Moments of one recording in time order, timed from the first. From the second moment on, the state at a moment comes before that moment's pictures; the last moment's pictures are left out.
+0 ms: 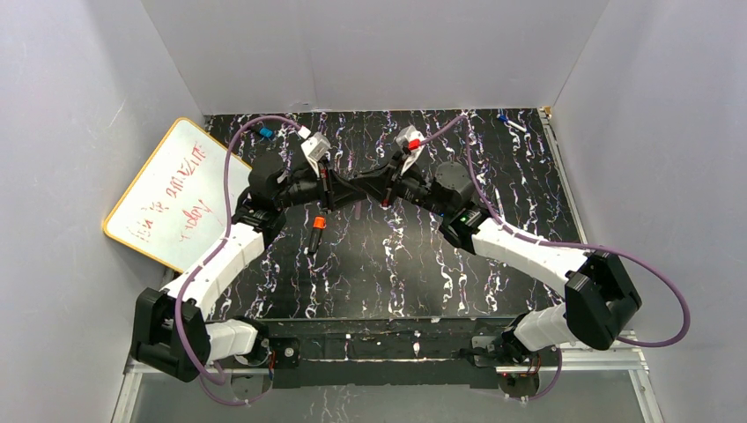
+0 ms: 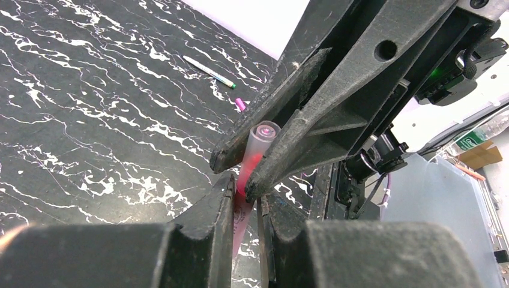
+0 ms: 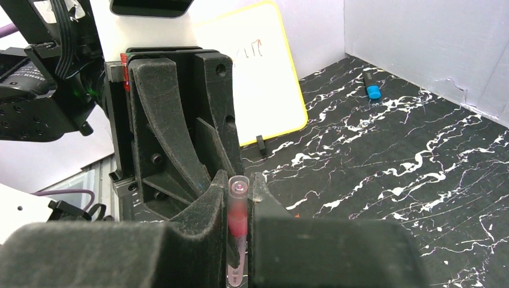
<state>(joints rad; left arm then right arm) -0.36 1.22 0.87 0.27 0.87 -0.34 0.80 1.41 0.92 0.57 -0.38 0.29</state>
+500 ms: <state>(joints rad) -0.35 1.07 0.65 0.26 0.82 -0.31 0.86 1.42 0.93 0.40 -0.36 0.35</state>
